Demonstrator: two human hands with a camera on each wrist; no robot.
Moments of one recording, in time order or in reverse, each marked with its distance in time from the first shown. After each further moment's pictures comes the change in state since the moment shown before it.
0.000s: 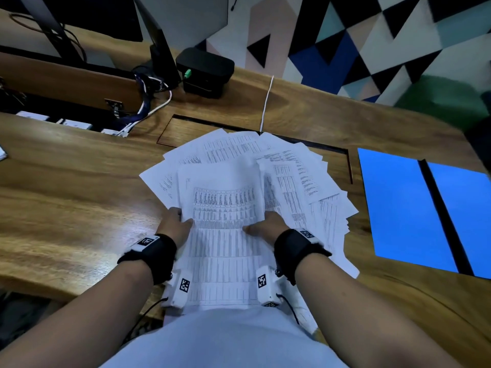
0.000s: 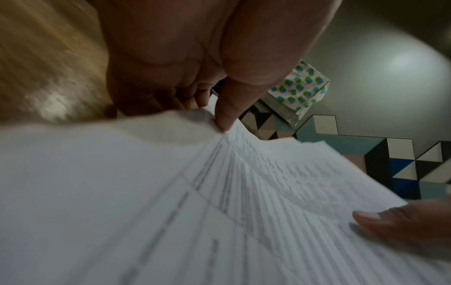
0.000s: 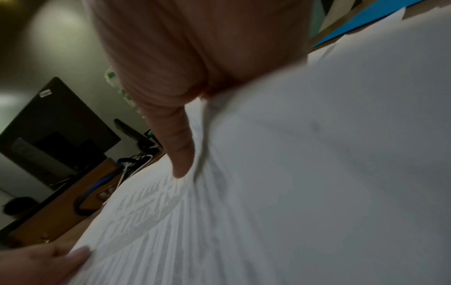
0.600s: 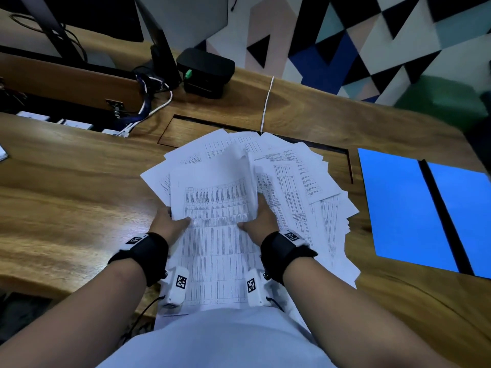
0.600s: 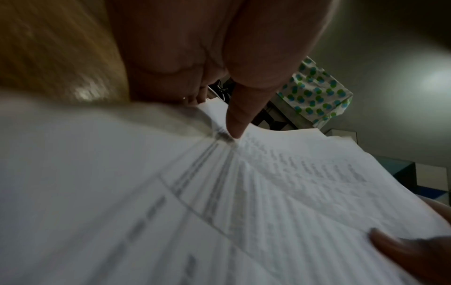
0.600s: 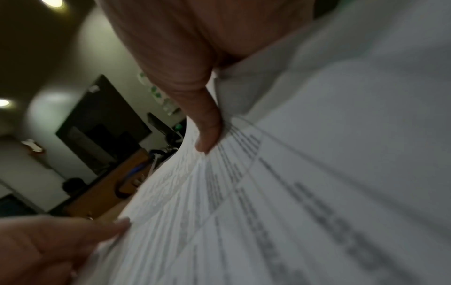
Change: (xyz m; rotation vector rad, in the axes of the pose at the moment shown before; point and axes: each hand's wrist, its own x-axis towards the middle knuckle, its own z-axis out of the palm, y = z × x) left_hand 0.003 -0.008 -0.014 -0.311 0.016 -0.035; right_hand -0.011 -0.013 0.018 -0.071 0.112 -0.190
